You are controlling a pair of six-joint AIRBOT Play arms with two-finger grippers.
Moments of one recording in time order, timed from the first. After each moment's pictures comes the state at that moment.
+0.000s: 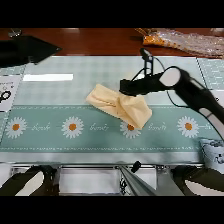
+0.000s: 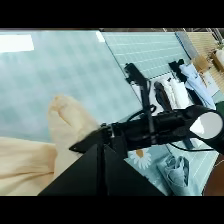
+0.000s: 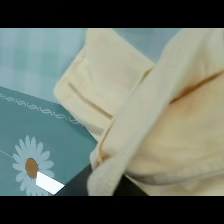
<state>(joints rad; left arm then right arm) 0.13 -1.00 1.27 0.42 -1.26 -1.13 0.46 -1.38 1.17 -0.94 0.77 1.66</state>
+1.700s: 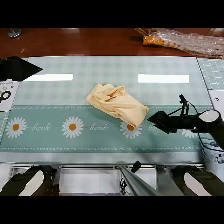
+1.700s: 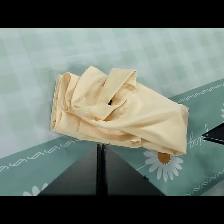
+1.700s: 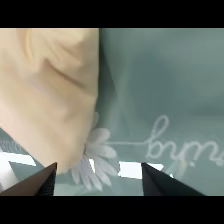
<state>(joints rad) 0.19 -0.91 1.27 0.82 -1.36 -1.19 -0.07 -0.98 0.45 -0.72 0.95 1.44</state>
